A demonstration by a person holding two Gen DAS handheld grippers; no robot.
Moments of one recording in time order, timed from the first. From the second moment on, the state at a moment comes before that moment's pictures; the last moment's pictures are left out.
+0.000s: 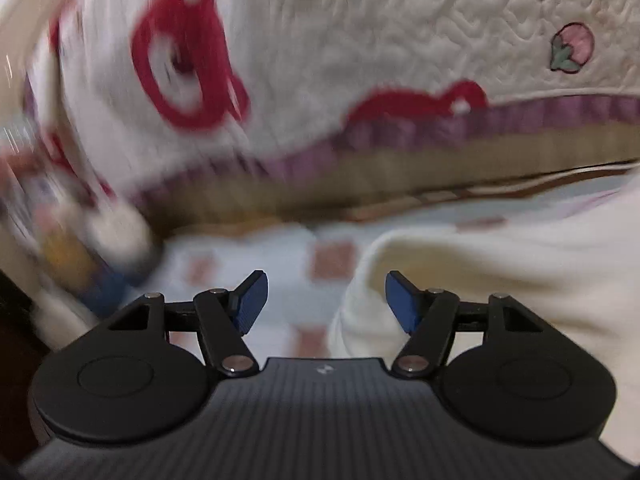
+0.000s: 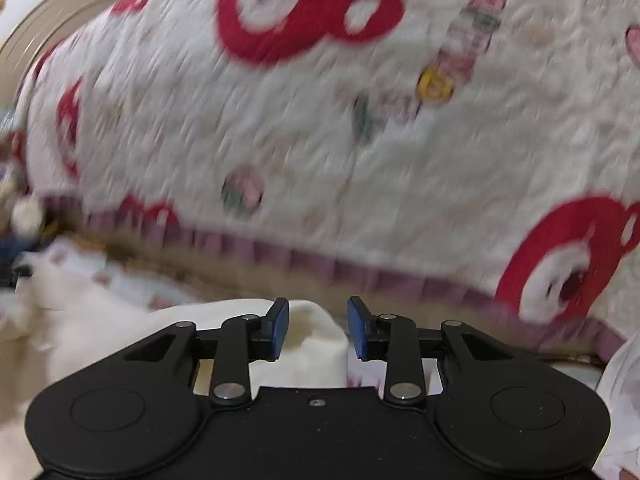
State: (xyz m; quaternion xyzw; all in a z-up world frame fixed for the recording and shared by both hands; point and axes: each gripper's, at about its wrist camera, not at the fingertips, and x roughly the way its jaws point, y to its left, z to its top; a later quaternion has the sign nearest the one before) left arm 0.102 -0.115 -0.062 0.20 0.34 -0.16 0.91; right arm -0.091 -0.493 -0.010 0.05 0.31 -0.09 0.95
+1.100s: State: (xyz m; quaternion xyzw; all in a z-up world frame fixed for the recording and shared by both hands) left arm -0.021 -0.028 -0.148 0.17 0.46 -0.19 0.85; right arm -0.299 -0.546 -0.050 0.15 0.29 -0.23 0.92
